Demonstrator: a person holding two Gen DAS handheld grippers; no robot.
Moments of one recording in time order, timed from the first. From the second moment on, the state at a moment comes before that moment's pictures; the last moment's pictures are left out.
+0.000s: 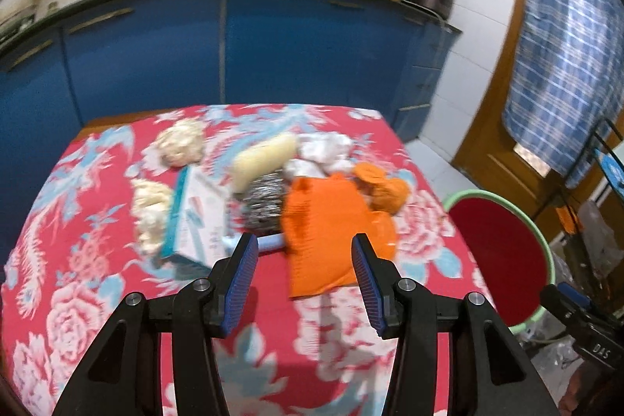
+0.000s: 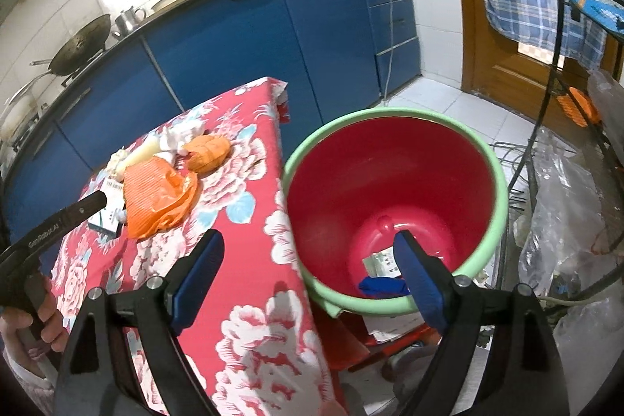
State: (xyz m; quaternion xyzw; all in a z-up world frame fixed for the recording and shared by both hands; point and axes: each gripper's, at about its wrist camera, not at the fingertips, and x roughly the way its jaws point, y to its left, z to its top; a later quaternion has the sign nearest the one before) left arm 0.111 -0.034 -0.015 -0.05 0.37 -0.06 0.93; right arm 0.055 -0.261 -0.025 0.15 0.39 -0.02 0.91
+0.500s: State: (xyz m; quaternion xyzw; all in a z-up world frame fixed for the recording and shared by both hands) left arm 0.117 0.019 -0.047 -0.09 0.39 0.02 0.92; right arm 0.069 -0.234 -0.032 0.13 0.40 0.00 0.91
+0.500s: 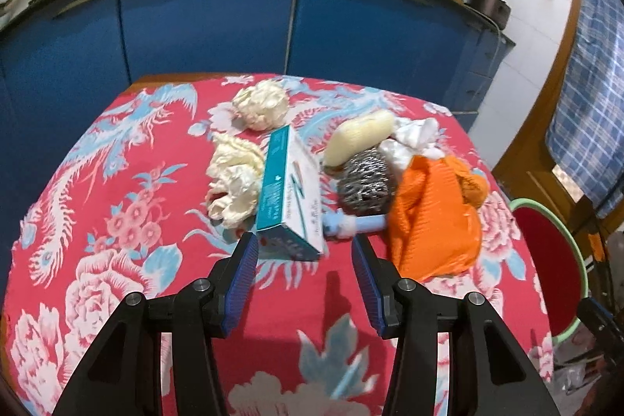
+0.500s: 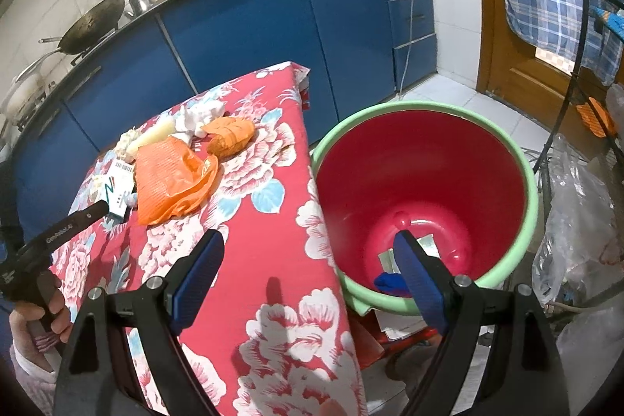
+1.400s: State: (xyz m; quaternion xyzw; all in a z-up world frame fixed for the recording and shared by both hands) left arm 0.146 0.034 -0.065 -0.13 0.38 -0.01 0.92; right arm 0.099 -0.196 -0.037 0.11 0.42 0.05 0.90
